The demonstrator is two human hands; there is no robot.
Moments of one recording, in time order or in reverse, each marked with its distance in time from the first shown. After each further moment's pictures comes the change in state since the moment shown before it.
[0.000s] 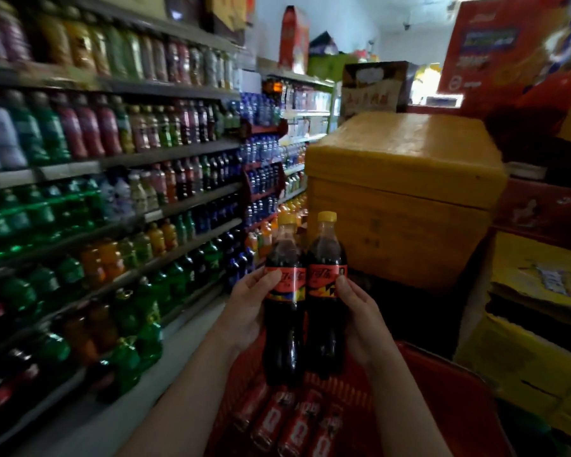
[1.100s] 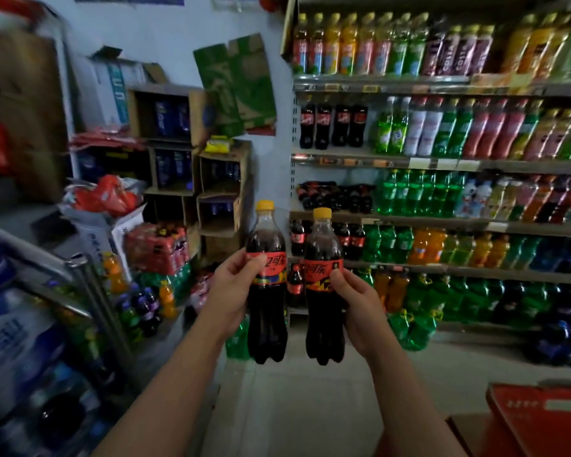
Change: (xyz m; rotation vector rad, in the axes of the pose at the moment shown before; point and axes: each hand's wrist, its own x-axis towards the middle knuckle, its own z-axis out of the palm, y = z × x) left_hand -0.434 0.158 -0.176 0.321 1.214 0.606; right_hand -0.183 0.162 0.349 -0.073 -1.032 0.405
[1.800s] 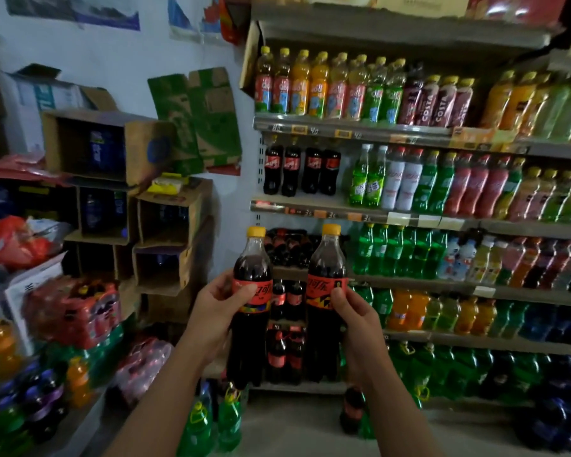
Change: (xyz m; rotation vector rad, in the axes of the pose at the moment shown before) left_hand 0.240 -0.067 0.077 -0.011 -0.086 0.053; right_hand 0.239 -0.046 -0.094 -0.013 0.124 -0.150
